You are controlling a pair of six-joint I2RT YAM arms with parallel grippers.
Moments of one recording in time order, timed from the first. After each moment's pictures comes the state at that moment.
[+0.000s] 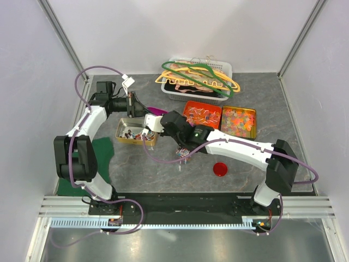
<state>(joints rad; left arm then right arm) -0.01 1.64 1.21 -0.37 1.37 0.05 1.06 1.65 1.36 -0.30 0.53 -0.69</state>
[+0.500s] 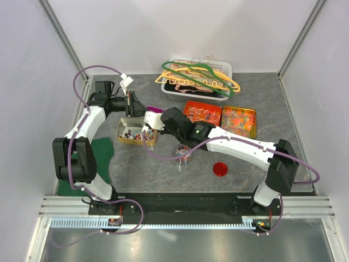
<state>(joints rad) 0.00 1.61 1.21 -0.37 1.42 0.05 1.04 1.65 1.41 -0.37 0.47 -0.66</state>
